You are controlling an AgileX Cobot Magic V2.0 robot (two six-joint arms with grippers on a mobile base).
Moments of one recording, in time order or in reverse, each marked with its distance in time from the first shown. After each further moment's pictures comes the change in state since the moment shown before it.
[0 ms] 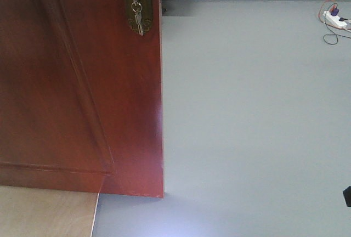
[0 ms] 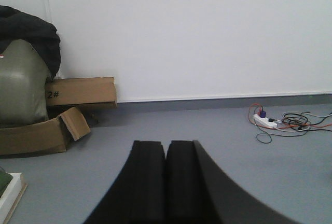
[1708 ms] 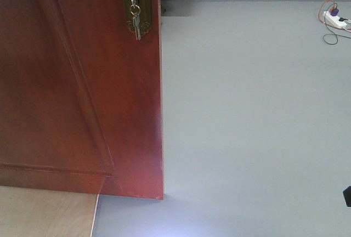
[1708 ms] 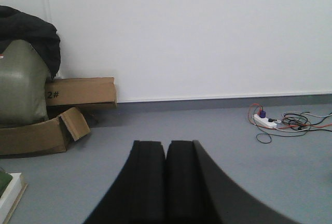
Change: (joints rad) left arm 0.159 -1.061 0.810 0.042 0.323 0.000; right arm 0.000 0.000 0.000 0.000 0.000 0.000
